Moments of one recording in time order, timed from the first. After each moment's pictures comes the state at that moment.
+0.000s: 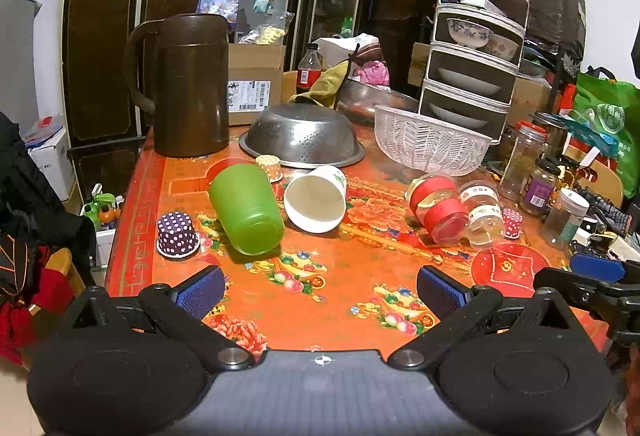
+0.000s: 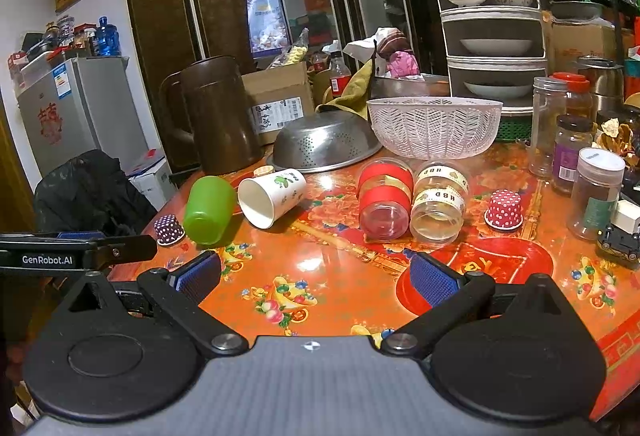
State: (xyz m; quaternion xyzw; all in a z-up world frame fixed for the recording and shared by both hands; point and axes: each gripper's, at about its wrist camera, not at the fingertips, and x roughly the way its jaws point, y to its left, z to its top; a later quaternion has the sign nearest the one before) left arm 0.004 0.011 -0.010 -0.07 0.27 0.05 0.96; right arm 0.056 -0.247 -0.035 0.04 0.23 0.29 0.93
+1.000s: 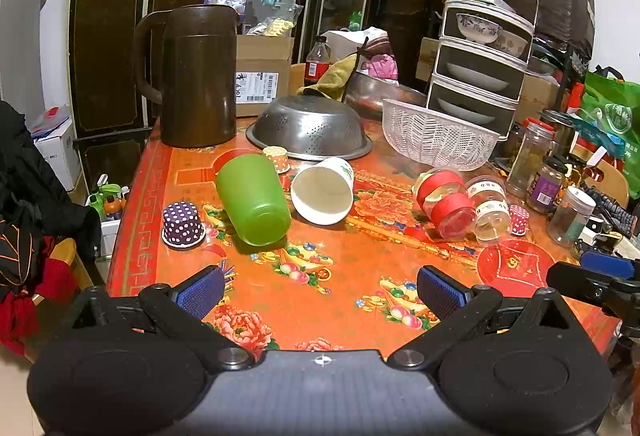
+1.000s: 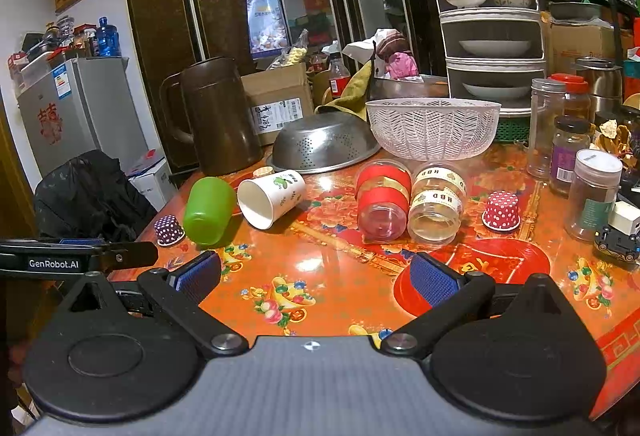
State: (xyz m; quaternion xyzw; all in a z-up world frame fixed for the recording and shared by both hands) left arm 0.003 0.013 -0.013 -0.08 0.28 0.06 0.96; right arm 0.055 -0.249 -0.032 0.04 0.23 0.29 0.93
